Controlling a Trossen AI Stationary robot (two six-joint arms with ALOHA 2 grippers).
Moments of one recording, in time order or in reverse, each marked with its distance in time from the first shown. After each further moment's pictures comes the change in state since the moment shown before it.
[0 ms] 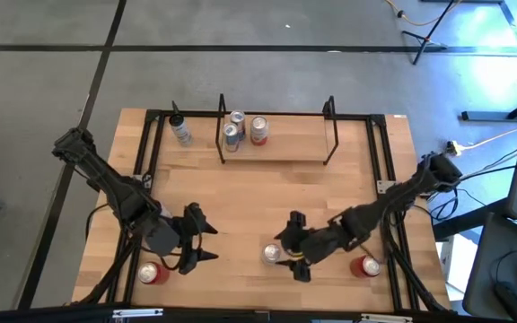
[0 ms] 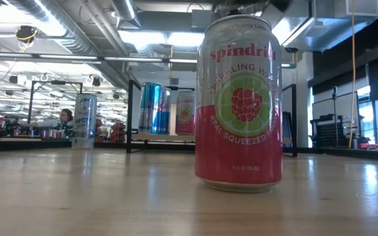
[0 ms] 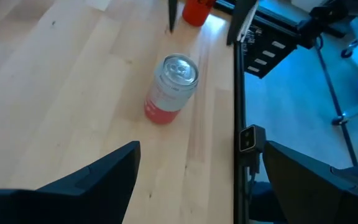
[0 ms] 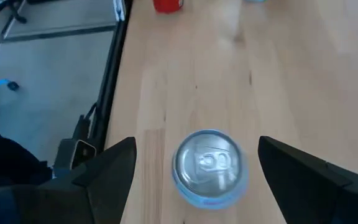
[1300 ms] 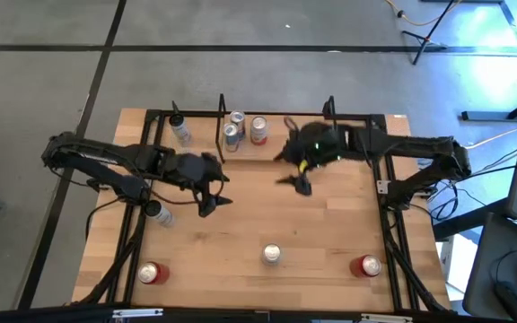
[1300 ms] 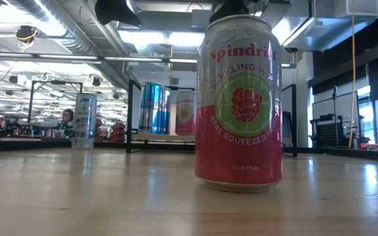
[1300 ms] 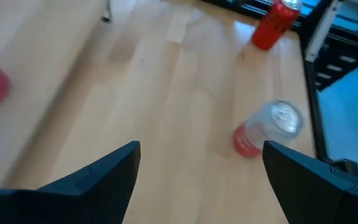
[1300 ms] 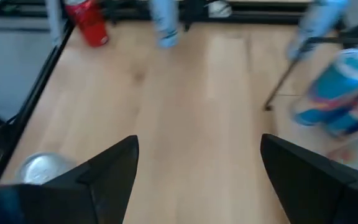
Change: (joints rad) left arm 0.523 -0.091 0.001 -0.083 0.298 0.397; right arm -0.596 -0.182 0.156 -0.282 -0.406 -0.544
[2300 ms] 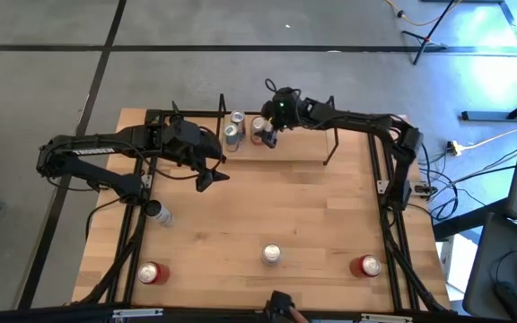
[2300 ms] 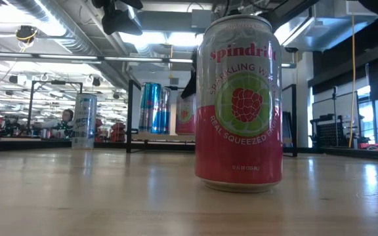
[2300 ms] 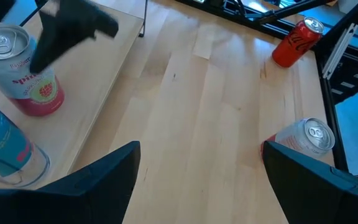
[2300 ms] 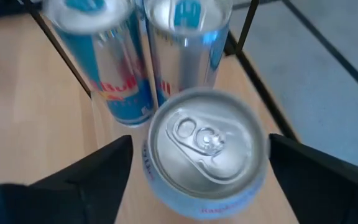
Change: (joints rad) left arm 0.298 -0.065 0.000 -0.033 0.198 0.163; right arm -0.441 0.414 0.005 0.407 -0.023 -0.065
